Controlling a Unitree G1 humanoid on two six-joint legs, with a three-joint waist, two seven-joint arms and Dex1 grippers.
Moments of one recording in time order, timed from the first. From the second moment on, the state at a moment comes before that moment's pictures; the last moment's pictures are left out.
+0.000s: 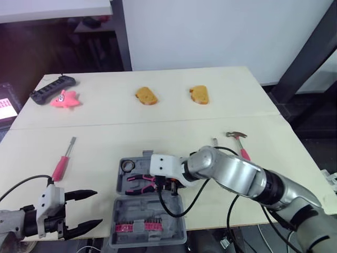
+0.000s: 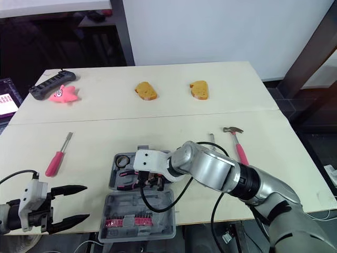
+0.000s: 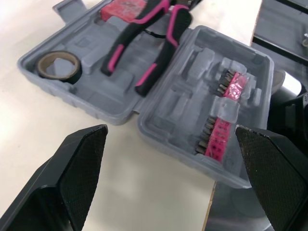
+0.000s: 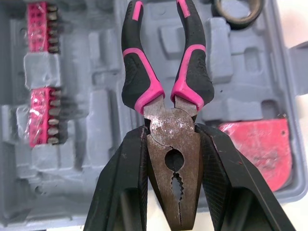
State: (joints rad) left arm 0.48 0.80 0.38 -0.19 -0.51 0.03 -1.33; right arm -0.88 -0.52 0.82 -0.50 0.32 1.30 0.68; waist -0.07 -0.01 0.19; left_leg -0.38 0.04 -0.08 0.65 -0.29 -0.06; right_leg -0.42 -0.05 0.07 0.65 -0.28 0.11
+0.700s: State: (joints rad) left arm 0.48 0.80 0.38 -0.21 -0.51 0.03 -1.30; right arm -0.87 -0.34 0.89 -0.22 0.21 1.14 0.67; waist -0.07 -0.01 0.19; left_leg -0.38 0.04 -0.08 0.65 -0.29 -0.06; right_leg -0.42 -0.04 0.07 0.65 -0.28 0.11
